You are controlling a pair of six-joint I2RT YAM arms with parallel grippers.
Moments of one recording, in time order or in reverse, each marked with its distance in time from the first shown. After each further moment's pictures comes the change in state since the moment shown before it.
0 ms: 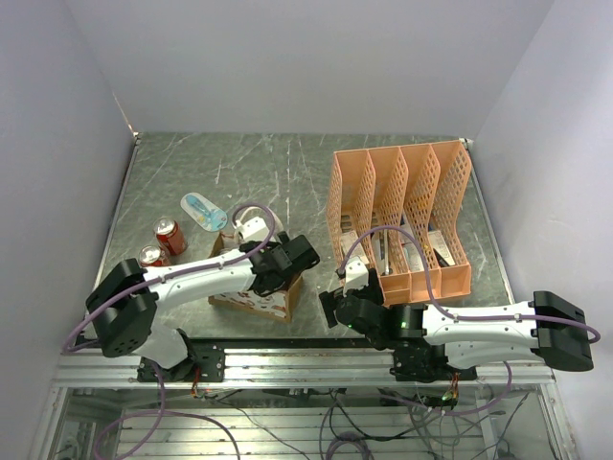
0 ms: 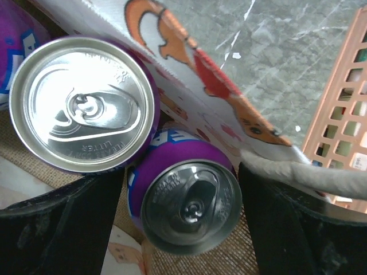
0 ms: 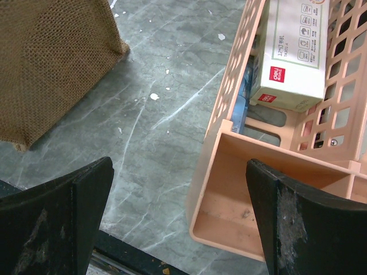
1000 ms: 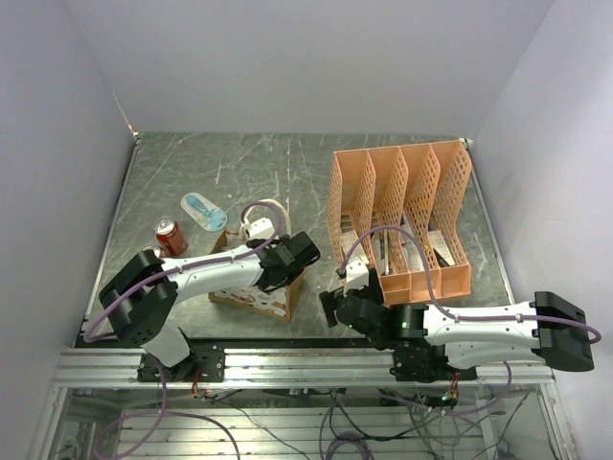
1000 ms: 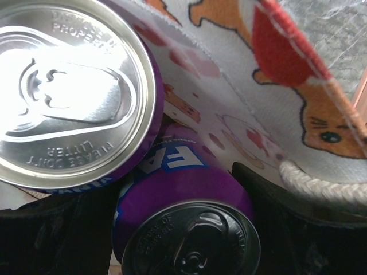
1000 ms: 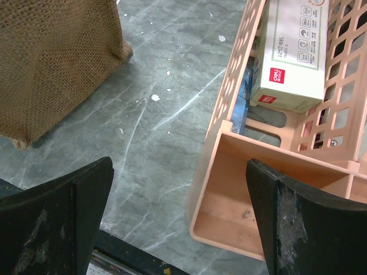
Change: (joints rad) left arm 0.043 0.100 -0.016 0.095 0.080 0.113; right arm 0.001 -0.005 0.000 0.000 0.001 0.000
